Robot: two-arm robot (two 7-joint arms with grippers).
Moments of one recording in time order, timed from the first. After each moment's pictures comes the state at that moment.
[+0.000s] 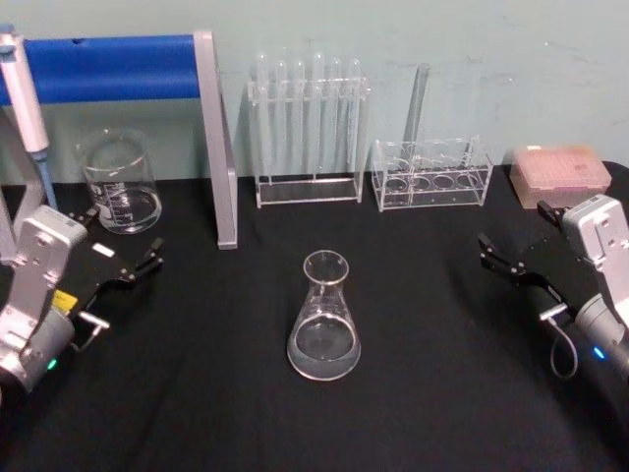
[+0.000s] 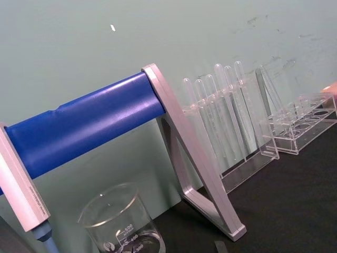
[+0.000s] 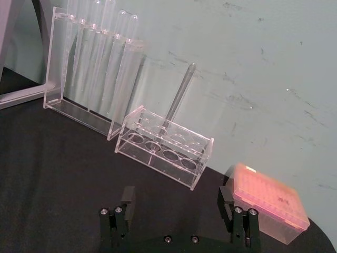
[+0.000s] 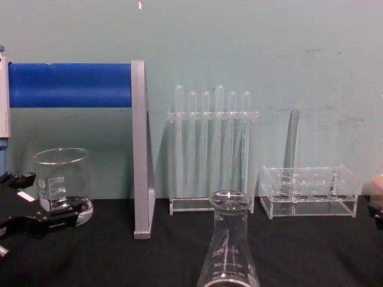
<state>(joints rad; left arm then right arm) -0.20 0.60 0.45 -1.41 -0.25 -0.12 0.03 0.20 0.60 -0.45 -1.41 0.25 -0.12 -0.03</state>
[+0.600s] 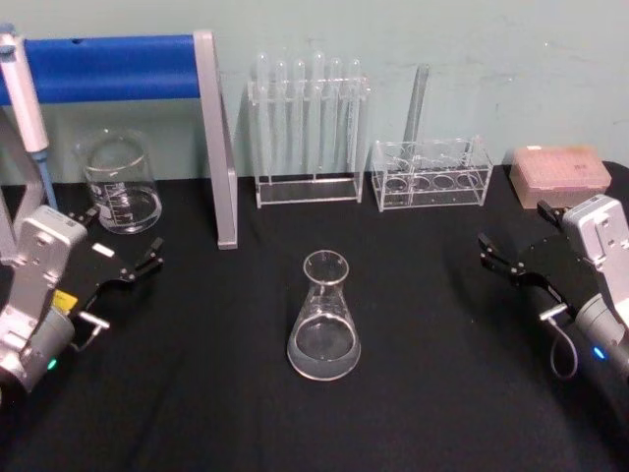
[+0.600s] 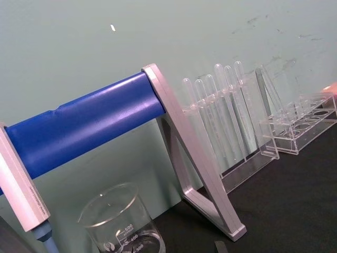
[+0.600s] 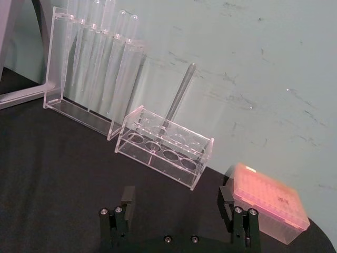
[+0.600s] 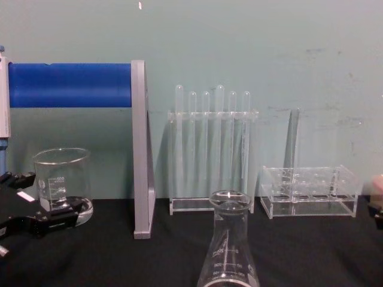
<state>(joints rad) -0.20 0.60 0.45 -1.41 -0.25 -0.12 0.03 0.20 0.60 -0.45 -1.41 0.25 -0.12 -0.03</state>
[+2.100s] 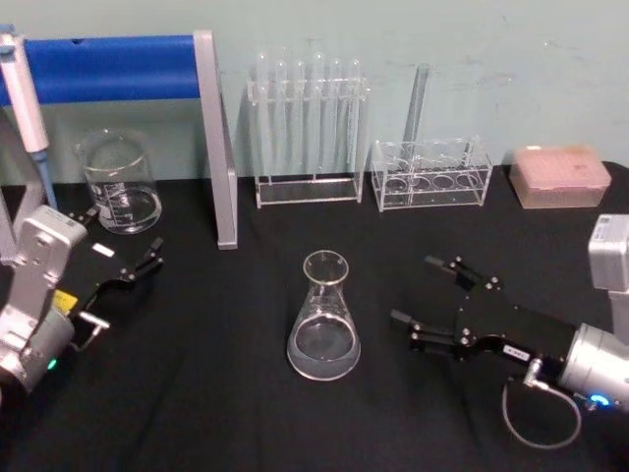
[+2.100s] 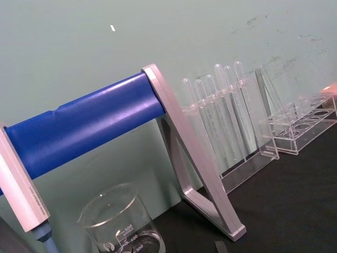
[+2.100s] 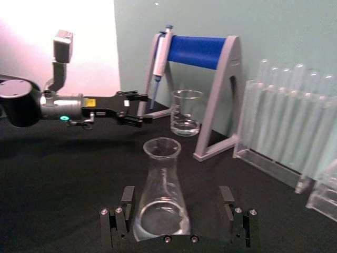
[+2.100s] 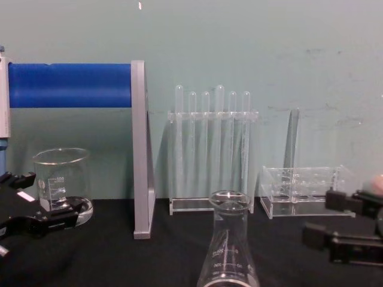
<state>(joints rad) -0.20 0.60 0.45 -1.41 -0.25 -0.12 0.03 0.11 0.67 -0.41 -1.59 0.60 -0.12 0.65</state>
